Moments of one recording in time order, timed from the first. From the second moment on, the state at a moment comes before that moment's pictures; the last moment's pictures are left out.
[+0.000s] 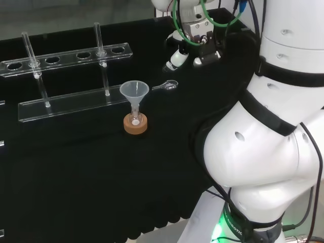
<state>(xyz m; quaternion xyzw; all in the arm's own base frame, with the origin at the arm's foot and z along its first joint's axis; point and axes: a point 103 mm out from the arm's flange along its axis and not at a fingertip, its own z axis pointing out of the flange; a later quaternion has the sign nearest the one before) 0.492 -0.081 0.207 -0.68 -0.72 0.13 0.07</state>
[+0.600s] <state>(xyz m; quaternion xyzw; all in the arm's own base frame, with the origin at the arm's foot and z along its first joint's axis) 0.455 -0.063 0.233 -0.69 -0.71 0.13 0.06</state>
